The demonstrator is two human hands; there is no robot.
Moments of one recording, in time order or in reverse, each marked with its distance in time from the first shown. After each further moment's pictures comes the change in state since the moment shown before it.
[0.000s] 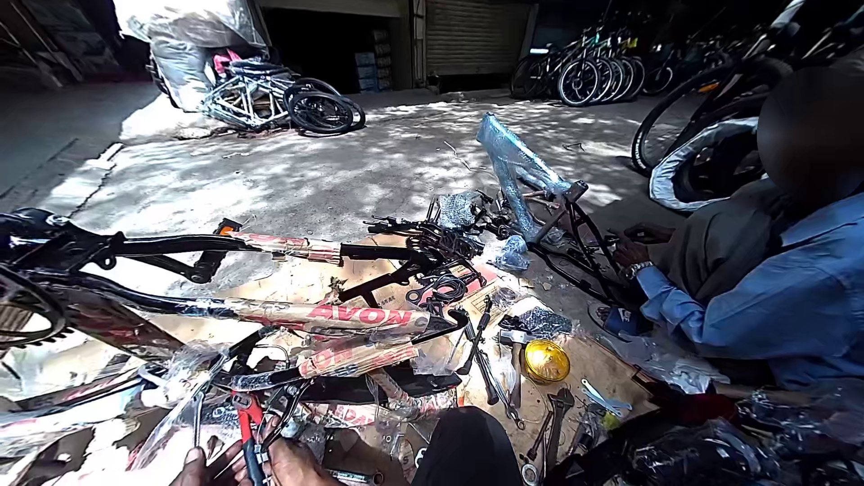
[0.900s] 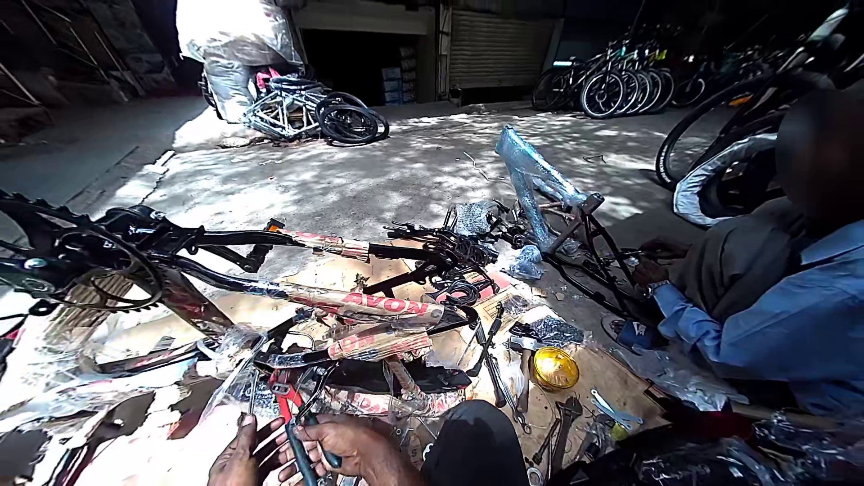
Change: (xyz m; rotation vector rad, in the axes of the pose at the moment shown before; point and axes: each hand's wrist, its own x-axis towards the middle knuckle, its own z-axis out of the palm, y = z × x) left_hand -0.019 0.009 0.012 0.008 0.049 -0.147; right_hand -0.025 -0.026 -0.033 -0.243 -0.159 0.094
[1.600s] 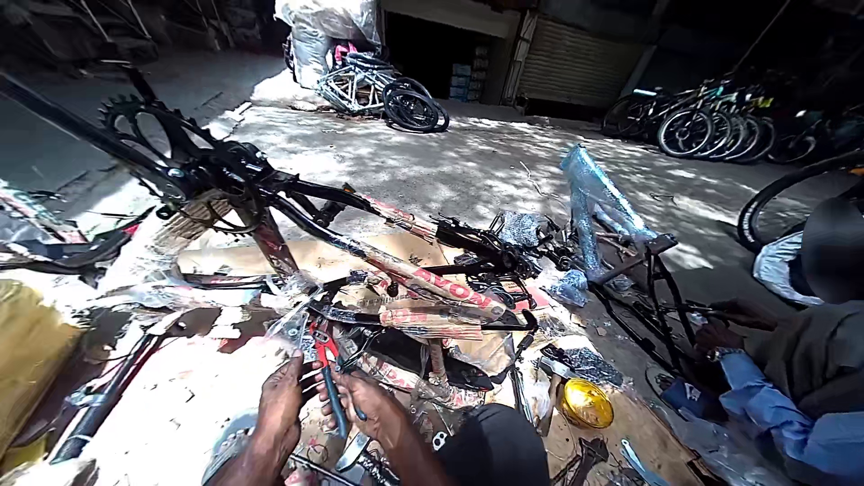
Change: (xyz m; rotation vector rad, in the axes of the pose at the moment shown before) left_hand -0.003 0.007 0.012 -0.083 0.034 -0.007; right_hand 0.000 0.000 0.011 -0.031 0.145 -0.031
